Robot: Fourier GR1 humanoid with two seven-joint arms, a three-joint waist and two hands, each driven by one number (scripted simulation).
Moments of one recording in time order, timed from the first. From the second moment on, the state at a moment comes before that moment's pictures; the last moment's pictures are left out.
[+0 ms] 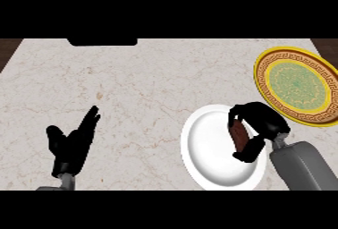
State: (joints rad) left arm 0.02 0.18 -0.11 -1.49 0.16 0.11 0.21; right arm -0.32 -0.34 0.25 -1.38 0.83 0.42 0.05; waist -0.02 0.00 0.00
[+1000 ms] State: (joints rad) left arm -0.03 0.17 -0.14 -1.48 0.15 0.08 0.21; right arm -0.75 -0.07 -0.12 -1.24 1.51 -0.41 1.06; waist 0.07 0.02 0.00
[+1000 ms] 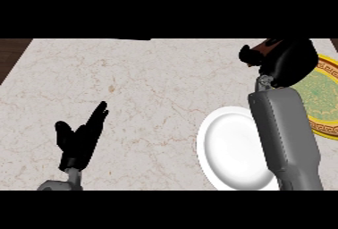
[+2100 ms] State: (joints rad) left arm 0.00 0.14 -0.13 -1.49 0.13 0.10 0.21; right arm -0.75 -0.19 -0.56 -0.88 1.77 -0.94 1.03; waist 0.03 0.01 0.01
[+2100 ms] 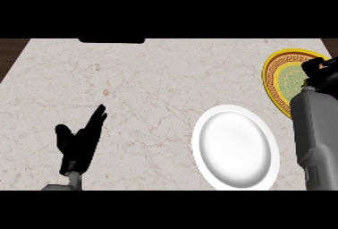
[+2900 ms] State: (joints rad) left arm 0.01 0.14 -0.12 -1.48 0.14 0.07 0.19; right arm -0.75 -0.39 -0.71 -0.53 1.18 -0.95 0.67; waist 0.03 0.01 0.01
